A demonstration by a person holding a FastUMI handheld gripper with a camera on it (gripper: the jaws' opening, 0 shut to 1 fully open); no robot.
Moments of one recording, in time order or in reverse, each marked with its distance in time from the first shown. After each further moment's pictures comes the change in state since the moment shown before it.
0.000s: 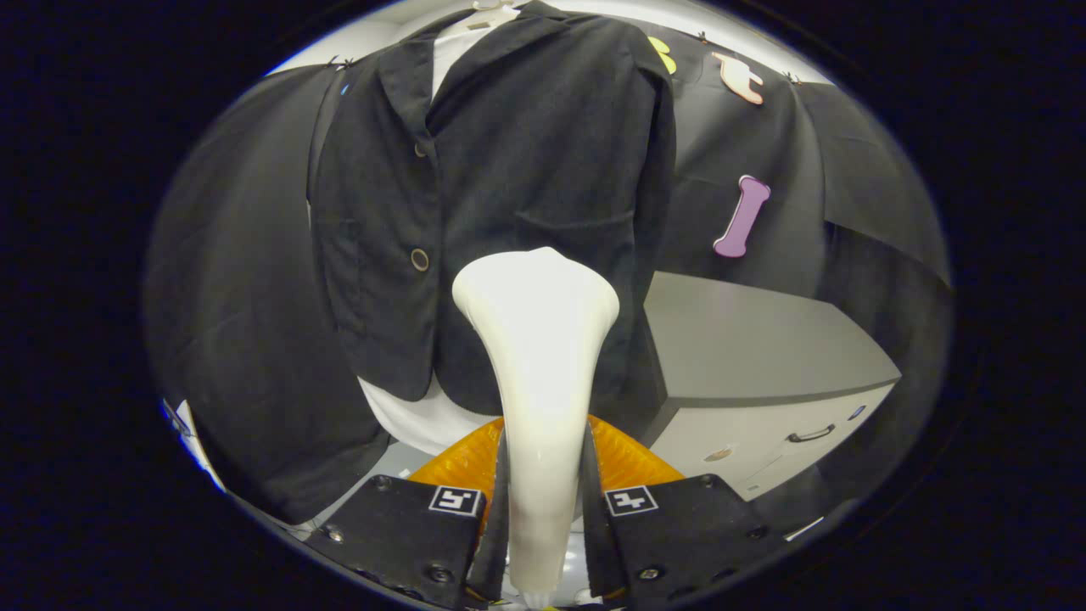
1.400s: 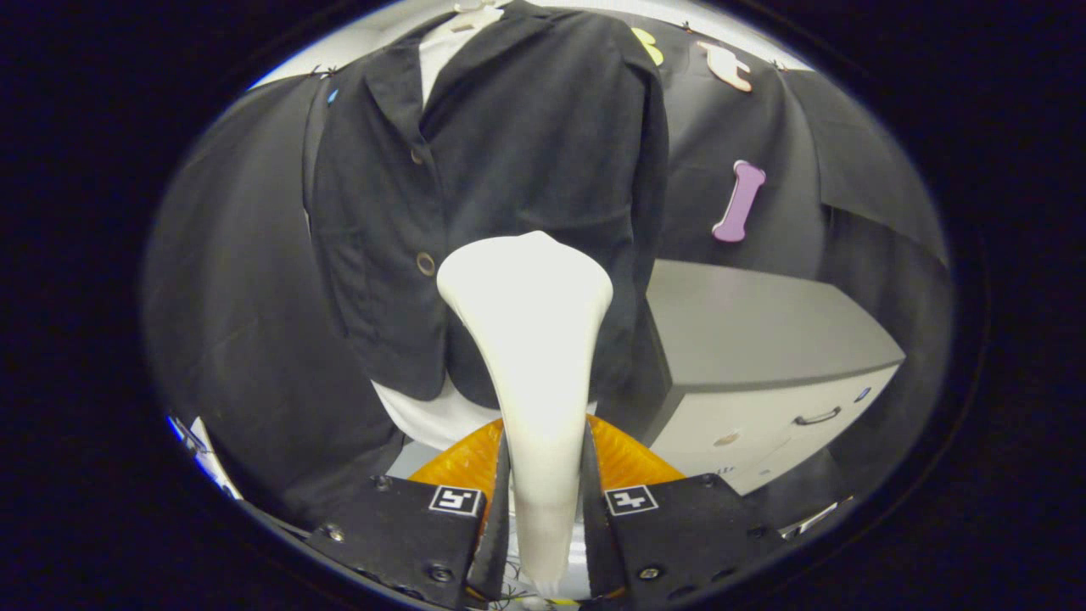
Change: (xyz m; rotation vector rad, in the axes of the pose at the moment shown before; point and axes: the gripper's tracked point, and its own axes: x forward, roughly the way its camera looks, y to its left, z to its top) arm -0.032 0.001 0.052 0.055 -0.039 0.017
